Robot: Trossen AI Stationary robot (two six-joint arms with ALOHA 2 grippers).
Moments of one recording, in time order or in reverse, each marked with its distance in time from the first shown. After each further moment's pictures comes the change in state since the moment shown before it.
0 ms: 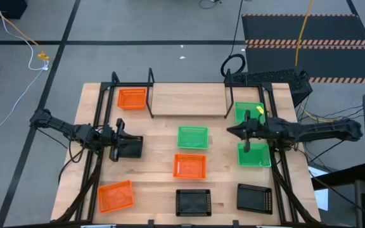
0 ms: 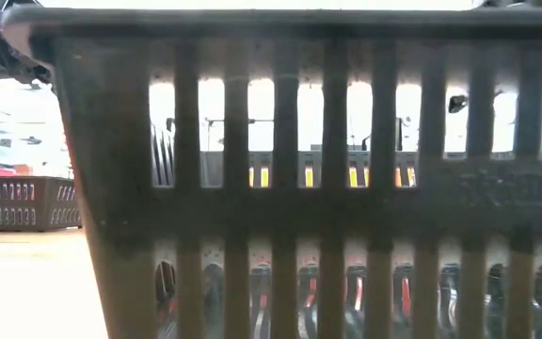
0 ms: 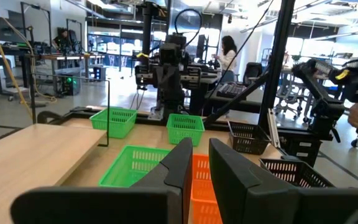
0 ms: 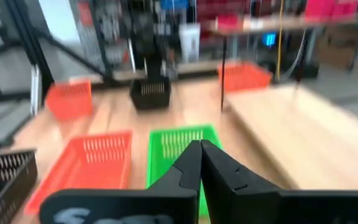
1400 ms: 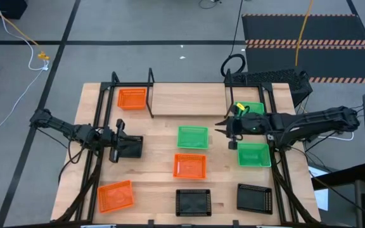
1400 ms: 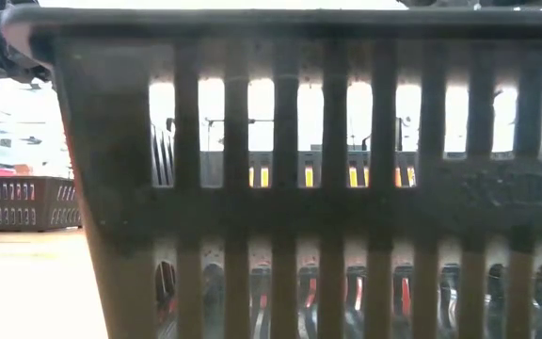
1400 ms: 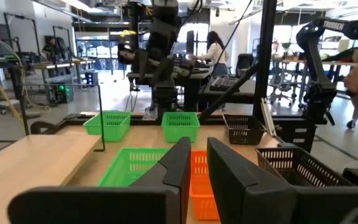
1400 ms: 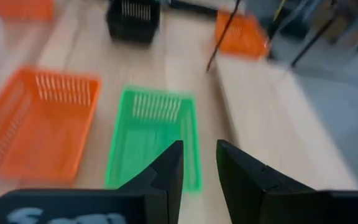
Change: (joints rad) left arm -0.002 0.001 0.000 -0.008 0.037 0.080; right arm 0.035 0.444 0.482 -0.426 0.108 -0.243
